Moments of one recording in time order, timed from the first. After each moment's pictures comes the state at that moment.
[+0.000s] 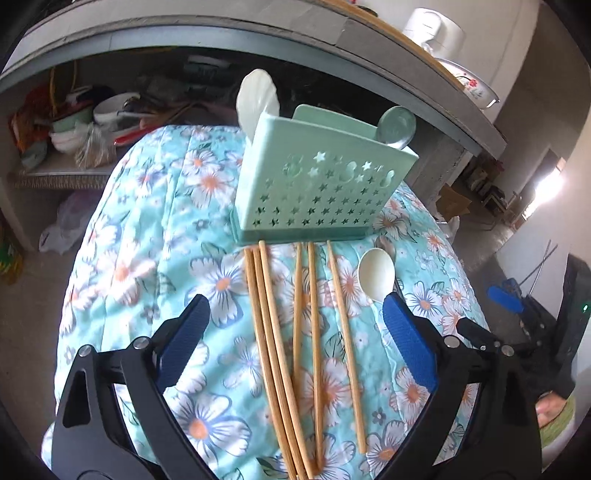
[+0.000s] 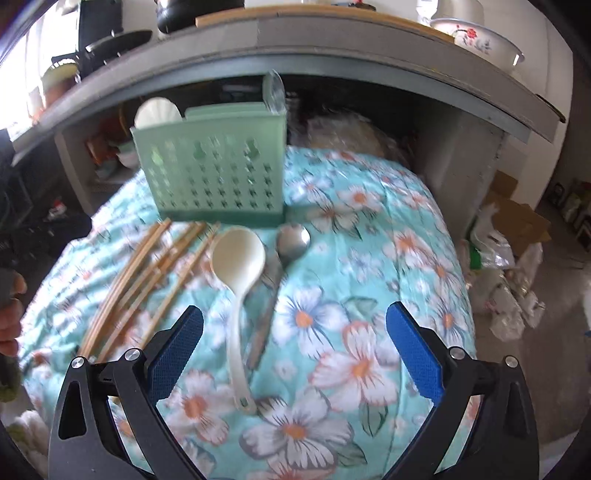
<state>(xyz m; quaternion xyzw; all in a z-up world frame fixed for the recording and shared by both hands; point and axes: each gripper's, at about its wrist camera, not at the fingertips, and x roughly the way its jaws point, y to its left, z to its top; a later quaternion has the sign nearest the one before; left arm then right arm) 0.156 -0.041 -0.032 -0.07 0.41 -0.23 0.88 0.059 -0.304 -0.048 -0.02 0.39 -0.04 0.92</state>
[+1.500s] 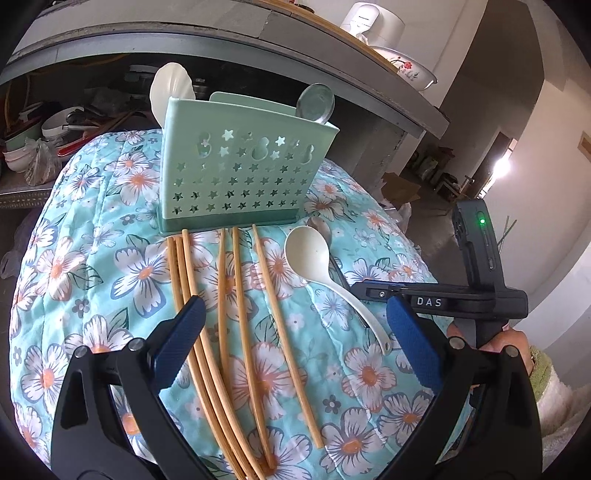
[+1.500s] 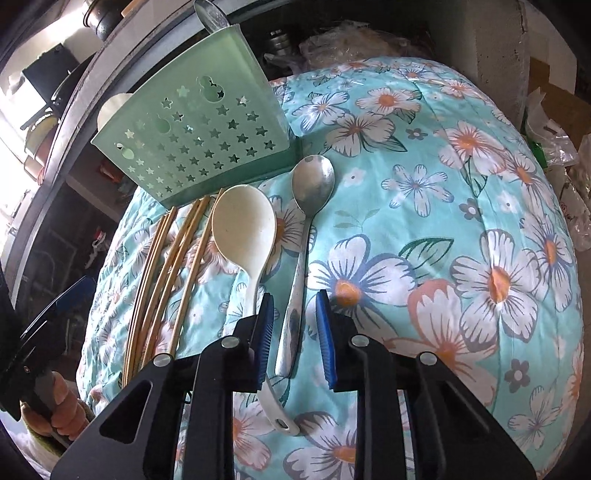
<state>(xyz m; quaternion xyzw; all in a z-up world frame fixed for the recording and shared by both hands) 0.128 -0.076 -0.043 -0.06 0.37 -0.34 0.86 0.121 -0.325 -0.100 0.18 0.49 0.07 0.85</state>
